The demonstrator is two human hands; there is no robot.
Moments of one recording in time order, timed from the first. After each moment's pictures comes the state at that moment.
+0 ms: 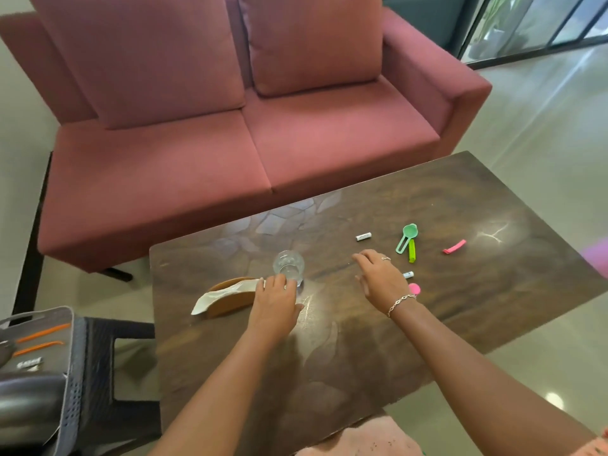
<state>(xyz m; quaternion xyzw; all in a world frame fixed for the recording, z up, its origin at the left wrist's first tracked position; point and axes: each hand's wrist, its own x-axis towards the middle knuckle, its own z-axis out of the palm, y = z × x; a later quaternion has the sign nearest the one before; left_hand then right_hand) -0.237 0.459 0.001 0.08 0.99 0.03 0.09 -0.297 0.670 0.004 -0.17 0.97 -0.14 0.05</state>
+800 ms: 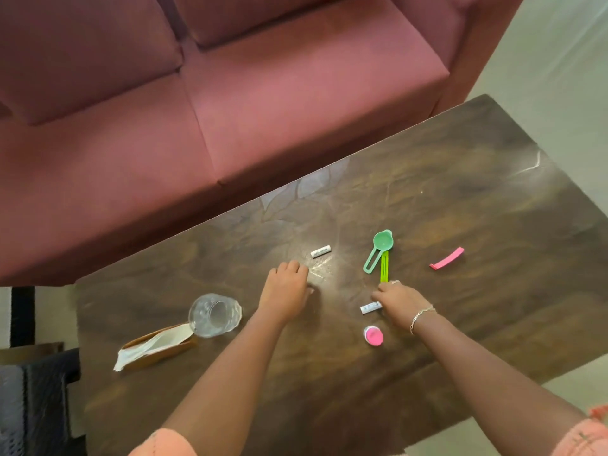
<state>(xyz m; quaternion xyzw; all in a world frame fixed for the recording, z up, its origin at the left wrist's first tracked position) -0.444 0.627 -0.087 0.09 0.97 0.01 0.23 -0.442 0.860 -0.144 -0.24 0.91 0.01 0.33</state>
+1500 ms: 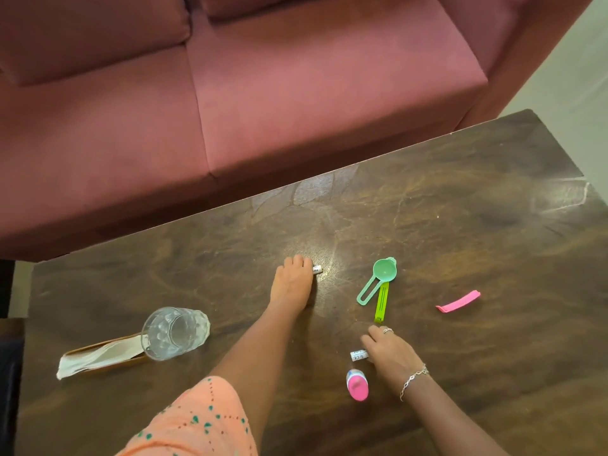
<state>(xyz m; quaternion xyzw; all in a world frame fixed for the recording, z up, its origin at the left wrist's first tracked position) -0.507 0.664 -0.184 0.00 0.99 0.02 0.17 -0.434 0.871 -0.218 -0.33 0.92 -0.08 0.20</state>
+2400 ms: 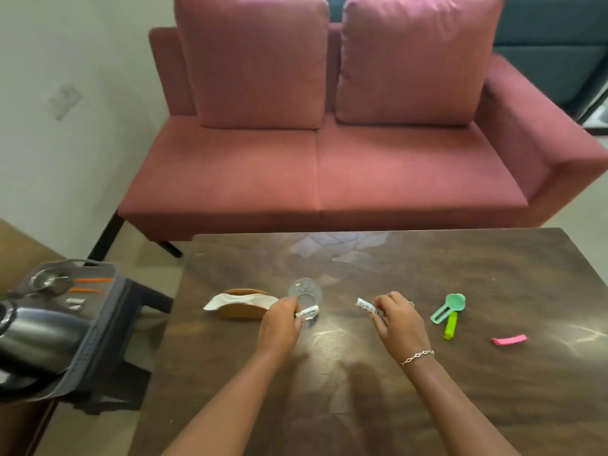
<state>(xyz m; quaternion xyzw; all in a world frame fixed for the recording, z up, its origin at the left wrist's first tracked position) -0.268 0.489 -0.026 -0.24 0.92 0.31 0.01 -0.346 0.690 -0.013 -0.24 0.94 -0.26 -0.02</state>
